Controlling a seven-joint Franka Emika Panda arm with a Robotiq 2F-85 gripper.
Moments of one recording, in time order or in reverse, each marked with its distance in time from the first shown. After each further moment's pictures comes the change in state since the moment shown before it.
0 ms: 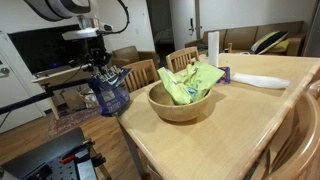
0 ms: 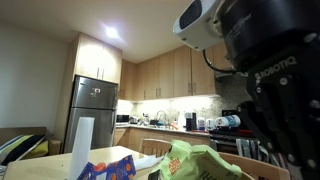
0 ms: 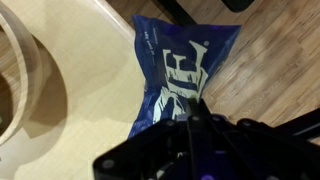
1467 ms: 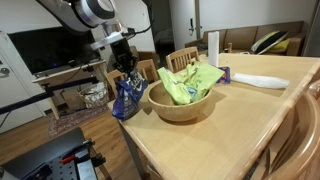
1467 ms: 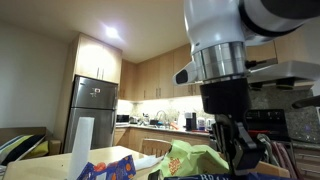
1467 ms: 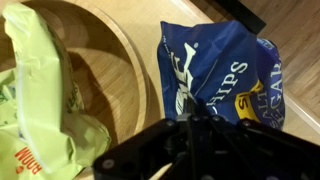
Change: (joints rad) arm -0.086 0.125 -0.110 0.027 -0.349 0.095 0.138
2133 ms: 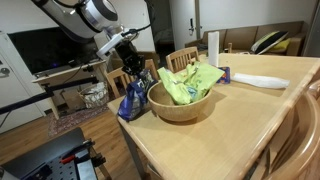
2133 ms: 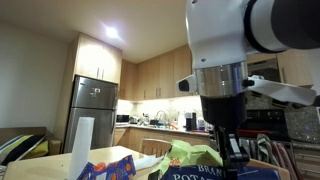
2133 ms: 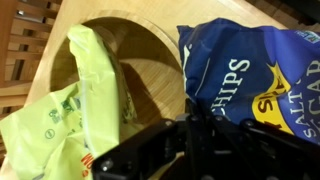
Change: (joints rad) arm 0.002 0.034 -0.025 0.000 -0.302 0.002 0.304
